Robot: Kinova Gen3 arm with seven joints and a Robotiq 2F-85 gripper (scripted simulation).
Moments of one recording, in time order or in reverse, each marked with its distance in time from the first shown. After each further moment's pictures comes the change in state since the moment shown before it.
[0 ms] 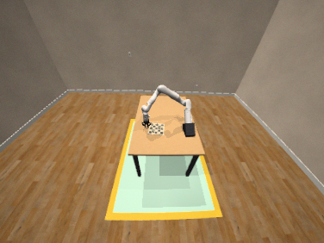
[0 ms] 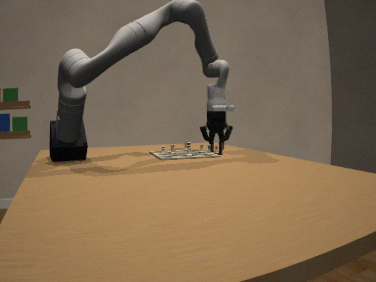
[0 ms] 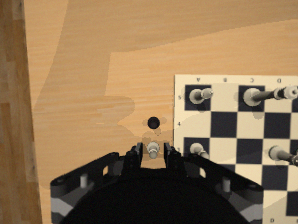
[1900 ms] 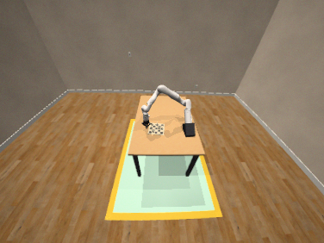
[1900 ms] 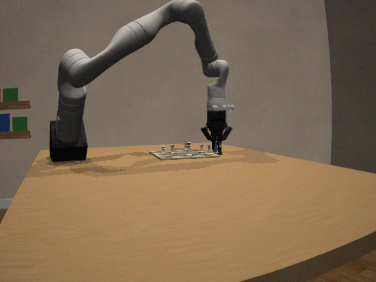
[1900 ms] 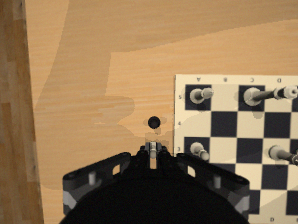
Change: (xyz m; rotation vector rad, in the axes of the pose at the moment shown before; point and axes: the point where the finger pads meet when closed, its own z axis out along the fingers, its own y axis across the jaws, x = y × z) arm 0.000 -0.001 -0.001 0.002 -0.001 0.000
